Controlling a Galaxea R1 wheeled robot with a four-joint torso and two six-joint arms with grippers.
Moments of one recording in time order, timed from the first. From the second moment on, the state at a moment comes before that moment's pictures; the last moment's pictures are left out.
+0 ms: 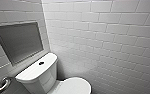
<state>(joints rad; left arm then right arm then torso) 0.92 2.53 -1.65 -0.29 -0.38 -1.21 -1.66 2.75 -2.29 -0.07 0.33 0.14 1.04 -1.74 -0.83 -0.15</state>
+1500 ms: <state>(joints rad) 0.87 2.44 -1.58 -0.29 -0.38 -1.36 -1.66 2.76 -2.32 -0.07 0.33 0.14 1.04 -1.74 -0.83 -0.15</state>
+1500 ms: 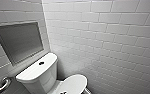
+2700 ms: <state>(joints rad) 0.75 2.26 -1.54 -0.27 -0.66 -1.42 -1.65 2.78 -2.34 -0.07 0.32 0.14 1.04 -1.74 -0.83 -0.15</state>
